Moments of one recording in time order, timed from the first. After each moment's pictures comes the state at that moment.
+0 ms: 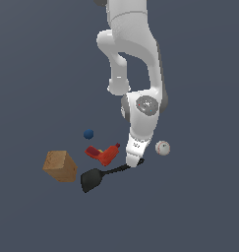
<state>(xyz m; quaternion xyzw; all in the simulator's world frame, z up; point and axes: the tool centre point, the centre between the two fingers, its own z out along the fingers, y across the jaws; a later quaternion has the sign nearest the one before) 0.023 0.084 0.065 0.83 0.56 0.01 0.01</state>
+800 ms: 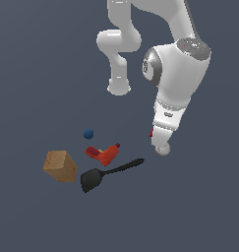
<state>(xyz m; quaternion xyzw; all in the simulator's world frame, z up) 0.018 0.152 0.217 0.83 0.56 0.00 0.00</state>
